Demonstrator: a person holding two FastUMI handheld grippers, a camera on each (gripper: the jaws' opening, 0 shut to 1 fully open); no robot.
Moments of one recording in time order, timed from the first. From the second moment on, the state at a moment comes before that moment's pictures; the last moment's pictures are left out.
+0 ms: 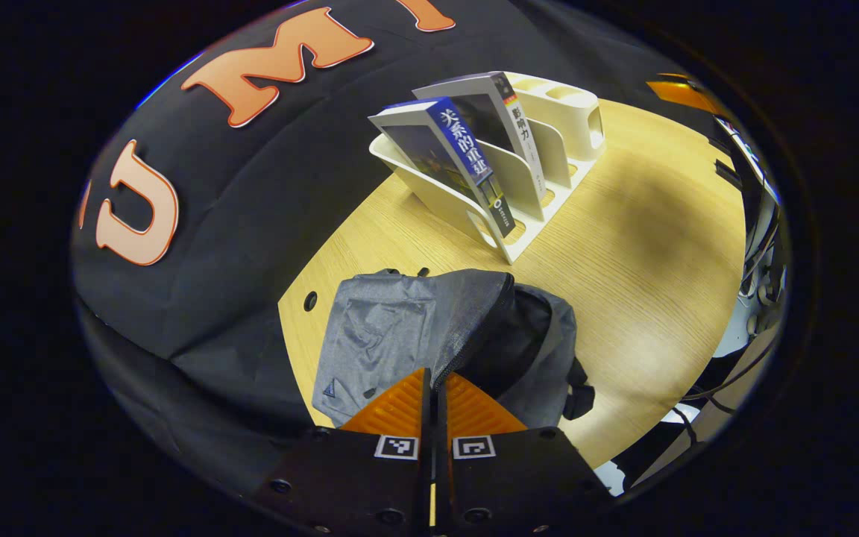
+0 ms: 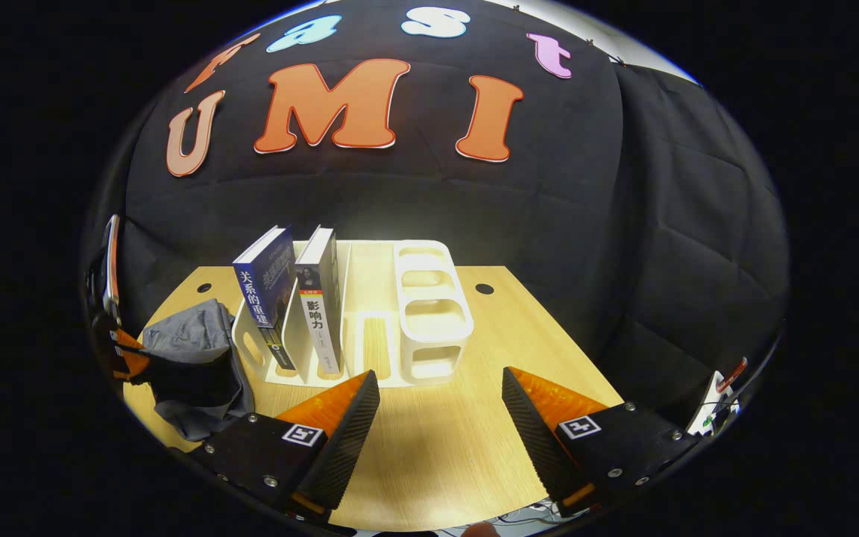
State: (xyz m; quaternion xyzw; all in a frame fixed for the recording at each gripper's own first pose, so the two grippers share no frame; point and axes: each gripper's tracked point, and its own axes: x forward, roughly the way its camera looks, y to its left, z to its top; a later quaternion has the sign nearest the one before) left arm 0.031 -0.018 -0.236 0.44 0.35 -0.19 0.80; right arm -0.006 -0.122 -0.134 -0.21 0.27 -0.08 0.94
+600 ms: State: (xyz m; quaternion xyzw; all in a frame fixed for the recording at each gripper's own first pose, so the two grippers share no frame) left arm 0.115 0.021 -0.136 0.45 0.32 -0.18 0.81; right arm 0.000 -0.096 -0.134 -0.18 0.28 -0.09 0.94
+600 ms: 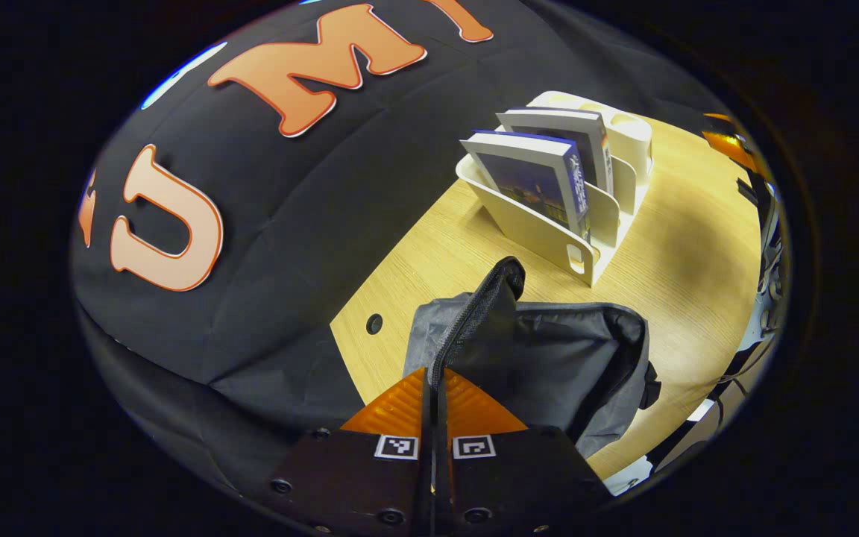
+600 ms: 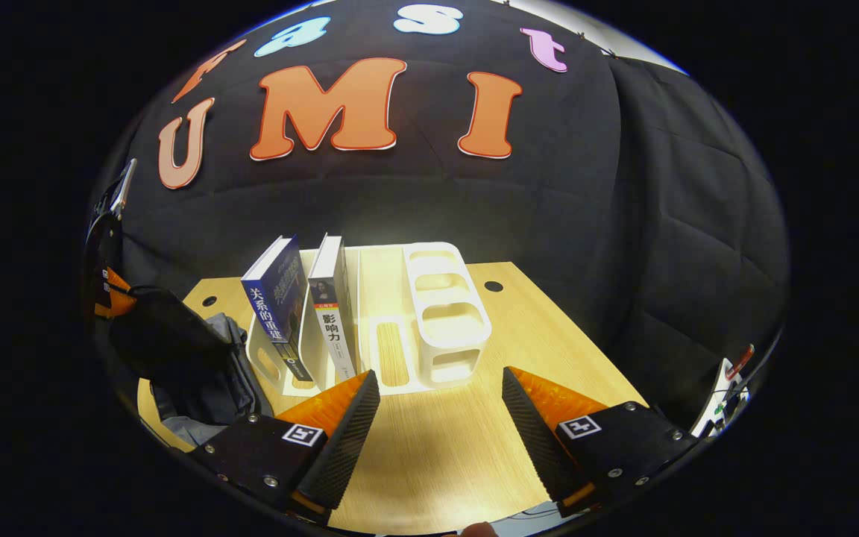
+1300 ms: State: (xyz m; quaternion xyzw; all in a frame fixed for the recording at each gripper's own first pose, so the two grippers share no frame) left arm 0.138 0.028 -0.112 0.42 0.31 -0.25 0.81; right arm 0.011 0.014 -0.102 -0.12 0.31 -0.04 0.94
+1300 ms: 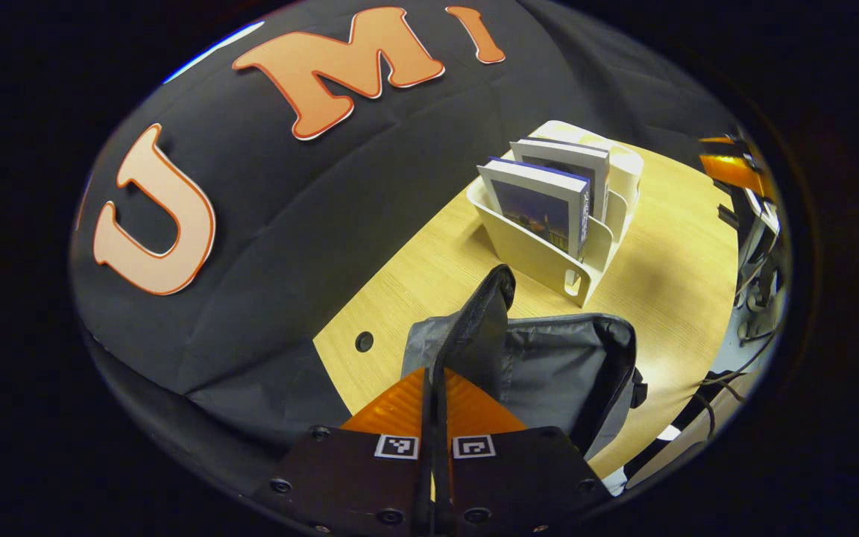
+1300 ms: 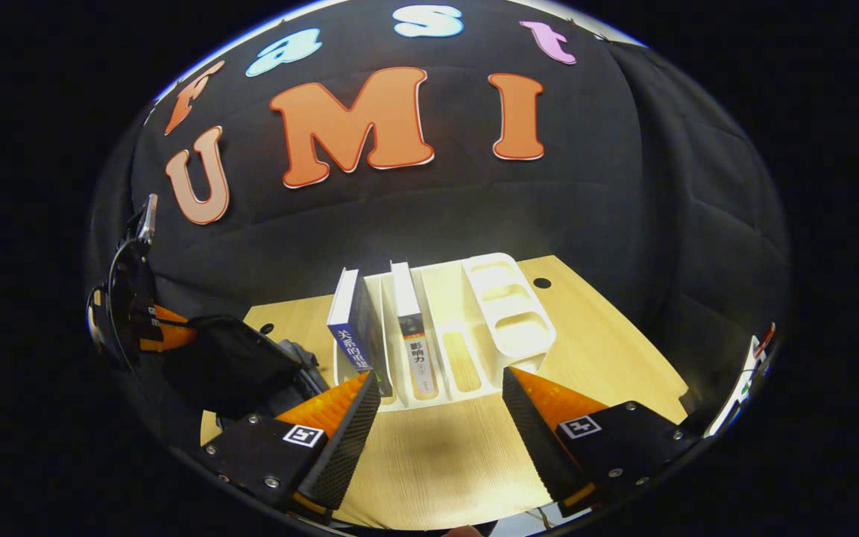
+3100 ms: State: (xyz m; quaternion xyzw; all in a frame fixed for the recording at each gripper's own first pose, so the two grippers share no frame) left arm 0.161 0.044 -0.135 0.39 0.37 -0.20 0.82; right arm 0.204 0.104 -0.274 -0.18 0.63 -0.03 0.75
